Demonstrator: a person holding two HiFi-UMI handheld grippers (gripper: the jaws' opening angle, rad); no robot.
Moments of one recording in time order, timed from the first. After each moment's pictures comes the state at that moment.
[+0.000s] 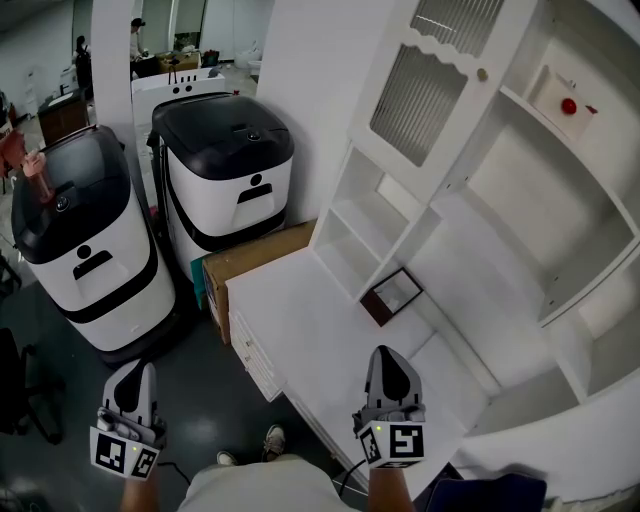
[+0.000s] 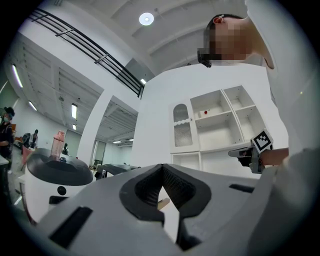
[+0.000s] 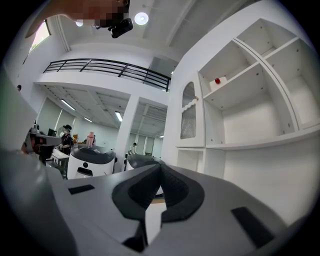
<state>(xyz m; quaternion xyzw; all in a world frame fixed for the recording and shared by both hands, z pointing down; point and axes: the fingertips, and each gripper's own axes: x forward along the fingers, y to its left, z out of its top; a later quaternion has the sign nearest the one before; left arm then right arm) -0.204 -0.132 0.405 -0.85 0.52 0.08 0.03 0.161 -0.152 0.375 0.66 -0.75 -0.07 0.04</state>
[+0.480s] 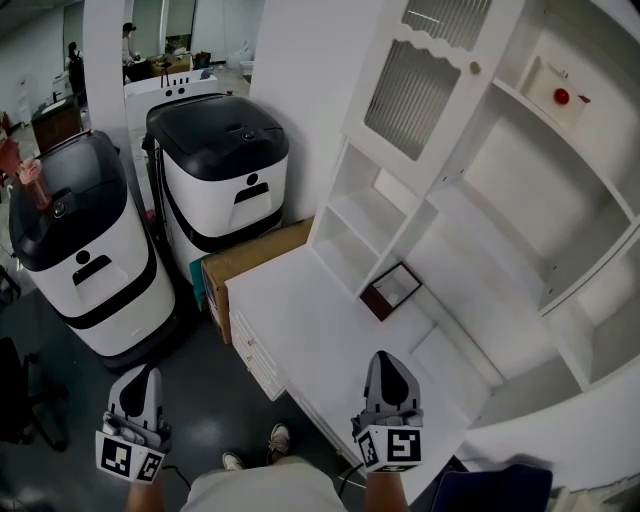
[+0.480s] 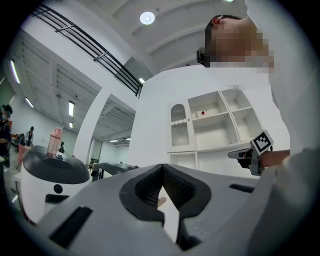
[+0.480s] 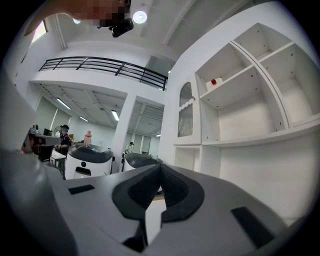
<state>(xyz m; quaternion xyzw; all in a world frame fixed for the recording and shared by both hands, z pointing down) -0.202 -0.127 0.411 -0.86 0.50 0.08 0.02 0.158 -0.134 0.388 0.68 -0.73 -0.06 0.04</state>
